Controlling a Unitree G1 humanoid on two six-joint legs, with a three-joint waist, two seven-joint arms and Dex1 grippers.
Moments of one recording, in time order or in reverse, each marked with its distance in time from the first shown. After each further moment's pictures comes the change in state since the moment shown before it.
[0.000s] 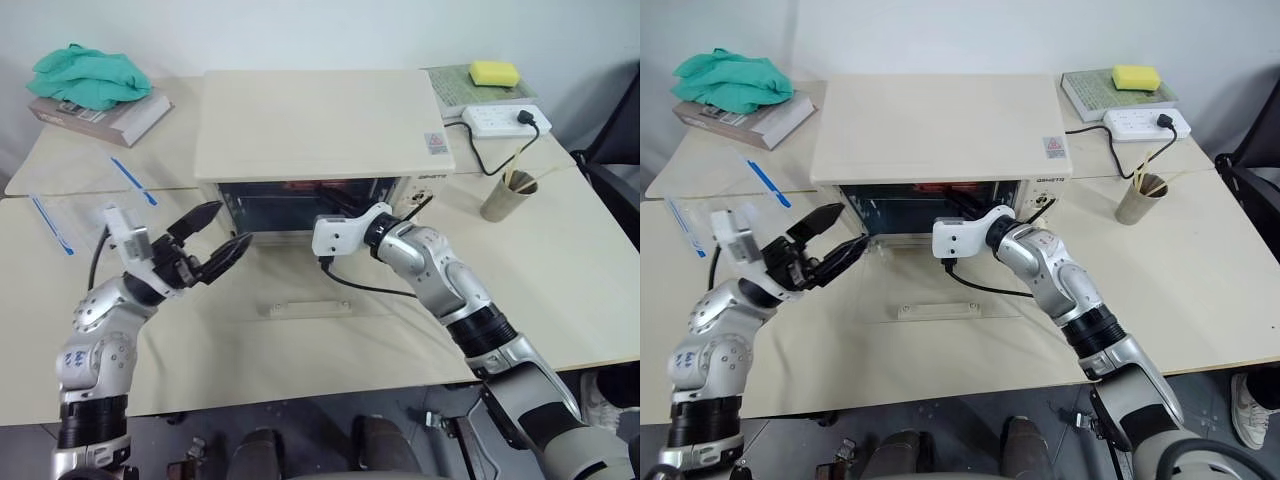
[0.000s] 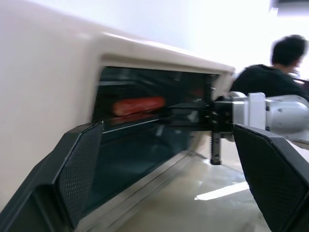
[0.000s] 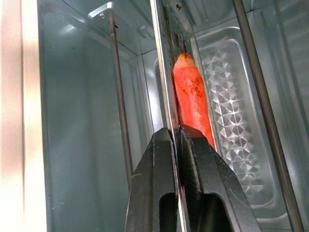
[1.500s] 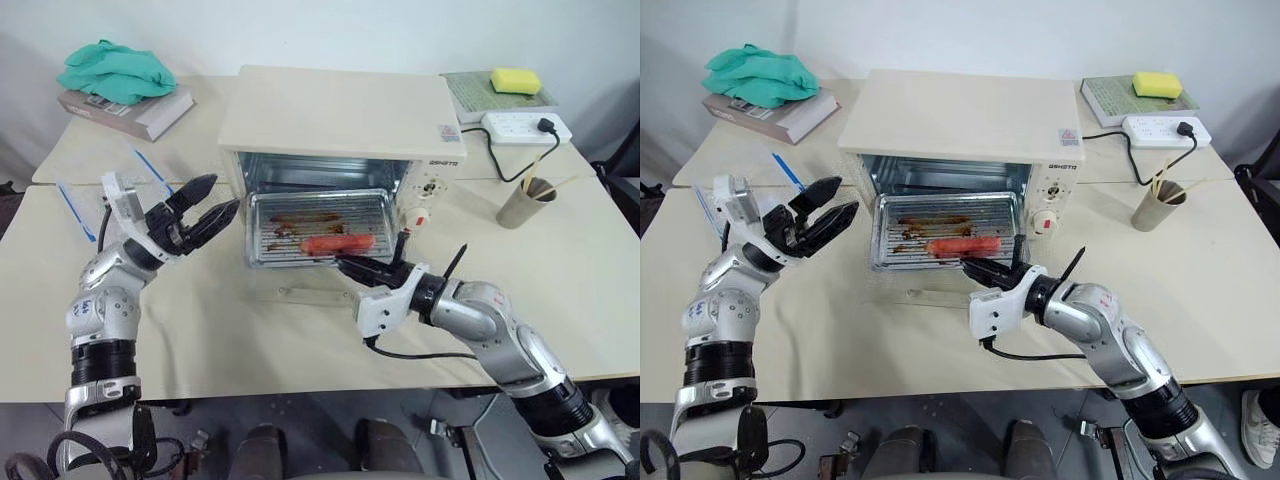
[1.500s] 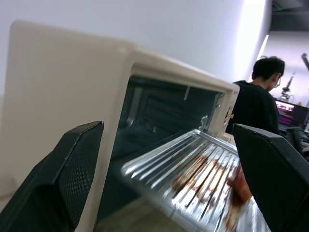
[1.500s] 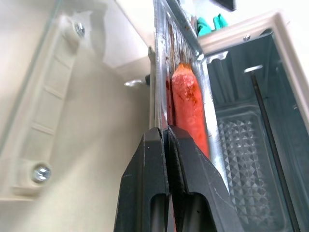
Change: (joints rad) left arm -0.179 -0.002 0.092 0.314 0.013 0.033 -0.089; right arm 0.418 -0.227 -0.091 -0.491 0.187 -0.068 0.236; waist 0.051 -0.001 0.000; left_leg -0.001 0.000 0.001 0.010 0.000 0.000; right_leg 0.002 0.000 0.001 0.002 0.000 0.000
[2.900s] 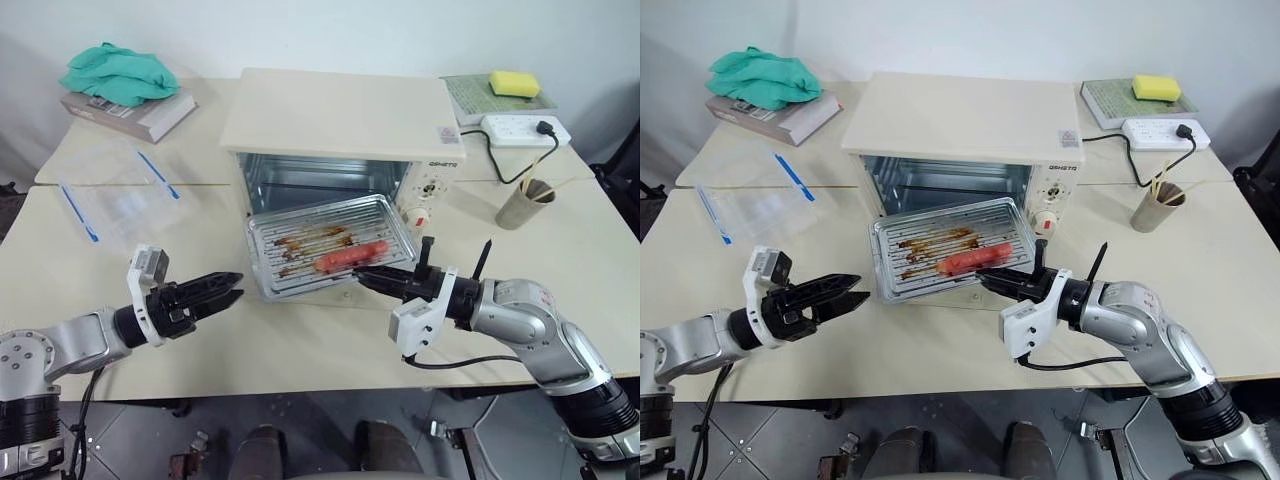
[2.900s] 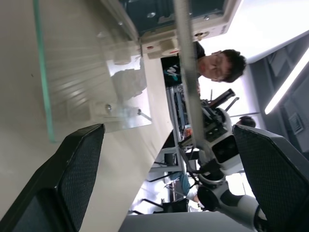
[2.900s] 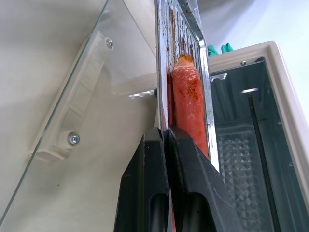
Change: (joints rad) left arm 0.293 0.259 0.044 -0.172 -1.067 1.067 0.735; right arm 0.017 -0.138 -0.102 0.051 0.150 -0.233 0.098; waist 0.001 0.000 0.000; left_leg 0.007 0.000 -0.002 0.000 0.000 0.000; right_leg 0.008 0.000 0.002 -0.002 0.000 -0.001
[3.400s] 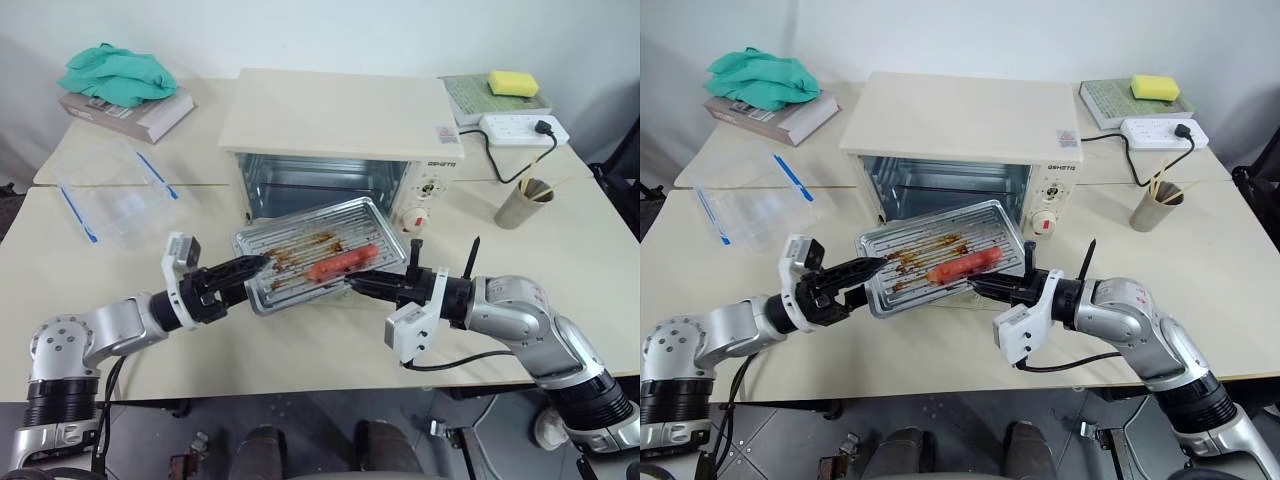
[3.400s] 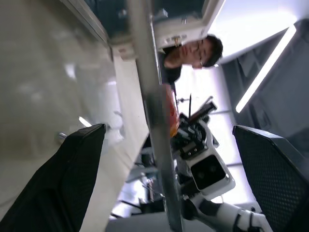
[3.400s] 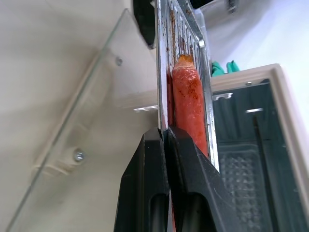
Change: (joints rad) left arm -0.106 -0.089 -0.189 0.023 -0.140 -0.100 0.132; right arm -0.050 0.001 0.039 0.025 0.023 -0.047 0.034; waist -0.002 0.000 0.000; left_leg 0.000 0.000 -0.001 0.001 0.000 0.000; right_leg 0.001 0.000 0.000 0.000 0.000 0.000
